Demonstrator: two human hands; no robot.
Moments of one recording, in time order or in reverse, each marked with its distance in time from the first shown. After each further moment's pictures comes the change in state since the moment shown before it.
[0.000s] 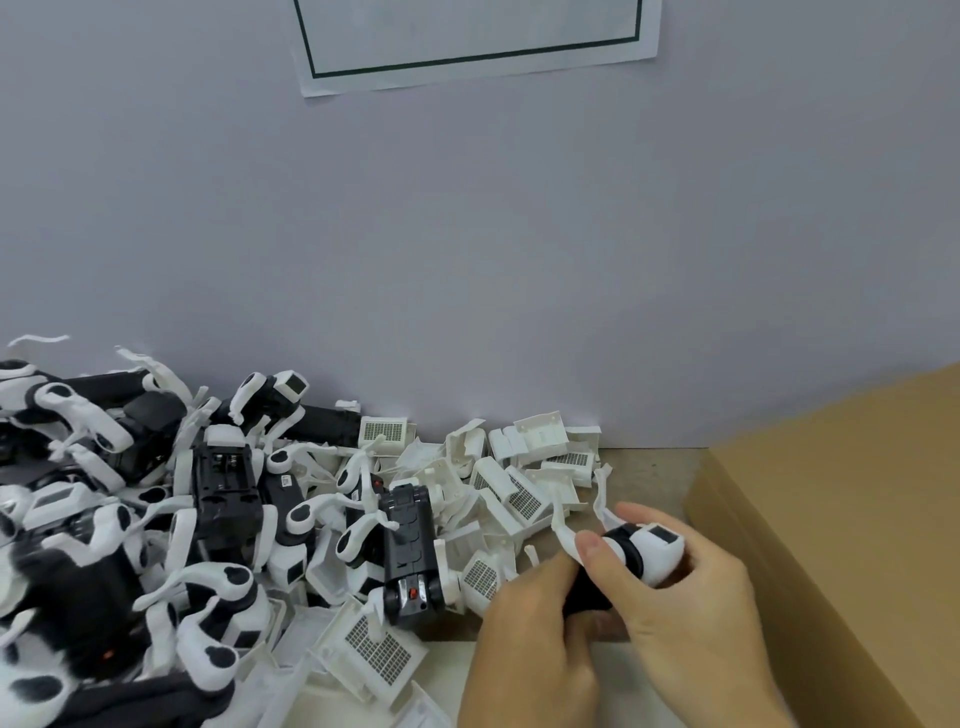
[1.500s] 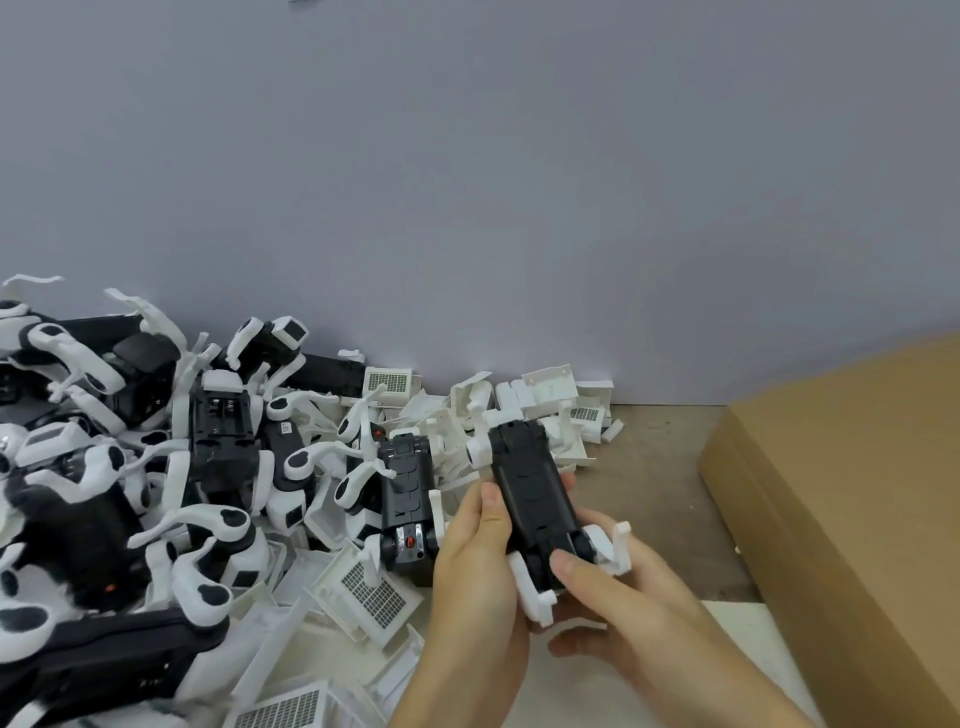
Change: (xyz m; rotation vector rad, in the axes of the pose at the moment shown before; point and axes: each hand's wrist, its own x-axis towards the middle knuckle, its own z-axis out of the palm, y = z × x) left_hand 0.009 0.007 -0.007 -0.999 0.293 -0.592; right_hand -0.010 0.006 -0.002 0.221 -0.653 0.310
